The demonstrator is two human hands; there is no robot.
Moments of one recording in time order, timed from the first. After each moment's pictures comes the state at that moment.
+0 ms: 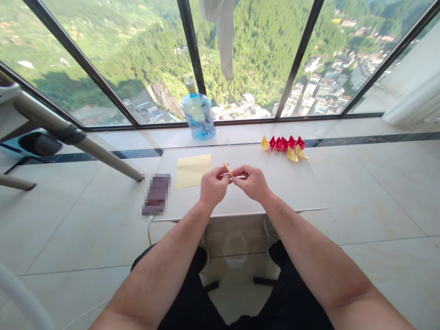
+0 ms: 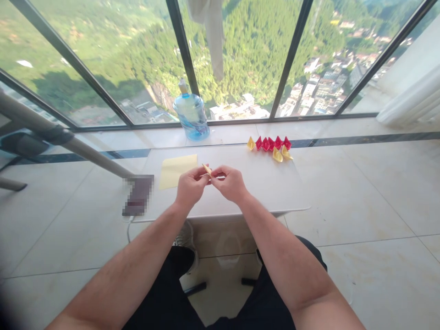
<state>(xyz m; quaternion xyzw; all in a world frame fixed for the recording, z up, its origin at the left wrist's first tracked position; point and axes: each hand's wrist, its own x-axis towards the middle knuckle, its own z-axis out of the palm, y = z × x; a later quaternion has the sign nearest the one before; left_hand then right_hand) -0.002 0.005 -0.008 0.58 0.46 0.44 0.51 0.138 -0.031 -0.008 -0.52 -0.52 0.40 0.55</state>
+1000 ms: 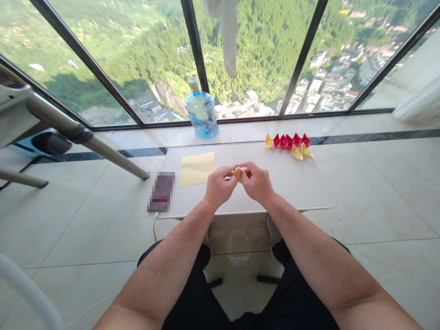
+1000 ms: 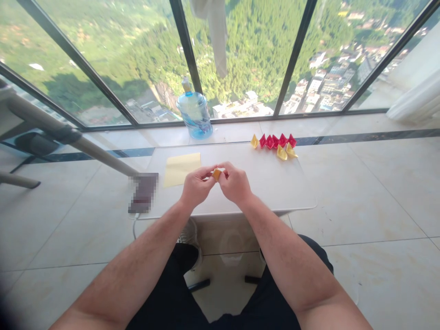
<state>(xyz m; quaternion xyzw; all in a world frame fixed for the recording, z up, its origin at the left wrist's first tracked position) -0.002 -0.001 -0.003 0.68 0.44 0.42 0.42 0.139 -0.039 -0.010 -0.61 -0.60 0.18 0.48</state>
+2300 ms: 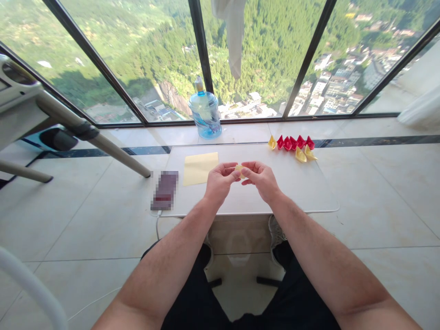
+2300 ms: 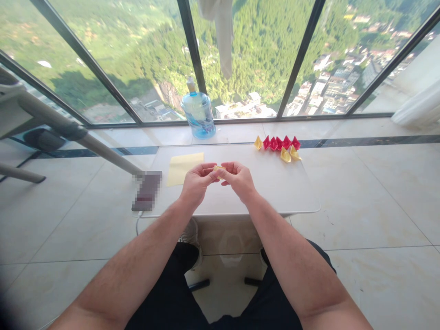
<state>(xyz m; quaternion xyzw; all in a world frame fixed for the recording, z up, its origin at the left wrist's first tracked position) -0.001 0.002 -0.002 0.47 0.38 0.47 0.65 0.139 -0.032 0.003 -0.49 -0.37 0.54 0.59</state>
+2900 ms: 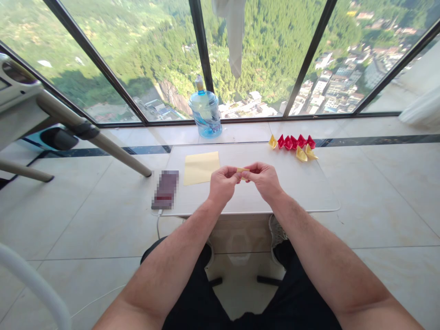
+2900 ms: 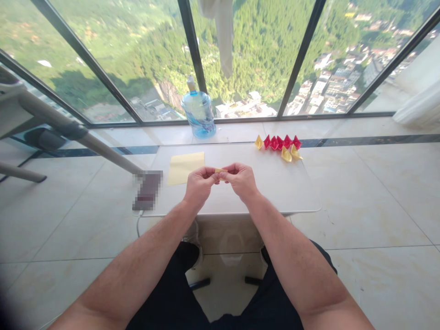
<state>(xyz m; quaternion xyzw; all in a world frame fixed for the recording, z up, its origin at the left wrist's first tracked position) 0.007 -0.005 -0.001 0.52 0.42 0.47 0.57 0.140 -0.029 -0.007 -0.50 -0.38 0.49 0.61</state>
